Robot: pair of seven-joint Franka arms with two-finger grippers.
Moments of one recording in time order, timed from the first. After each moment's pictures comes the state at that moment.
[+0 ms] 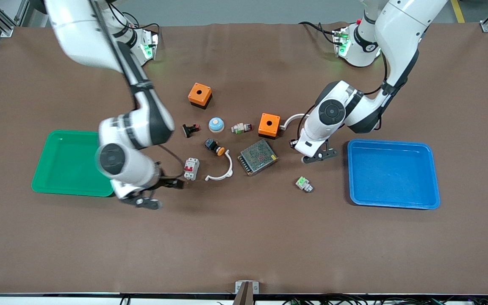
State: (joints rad) left arm -0.06 0.48 -0.50 -2.10 0.20 2.45 -0.92; right arm 0.40 0.58 -0.13 -1.49 0.18 2.02 0.39
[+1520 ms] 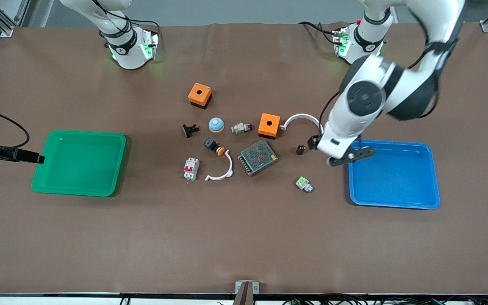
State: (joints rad) left arm 0.01 0.27 -0.51 -1.69 0.14 1.78 -0.75; right arm -0.05 0.35 -0.13 -1.39 0.11 1.57 -0.04
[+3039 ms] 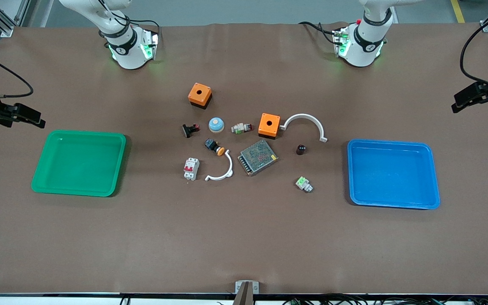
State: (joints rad) left arm 0.04 -0.03 -0.02 -1.58 0.02 1.54 -0.03; right arm 0.00 -0.02 -0.11 -1.73 0.04 1.65 -0.05
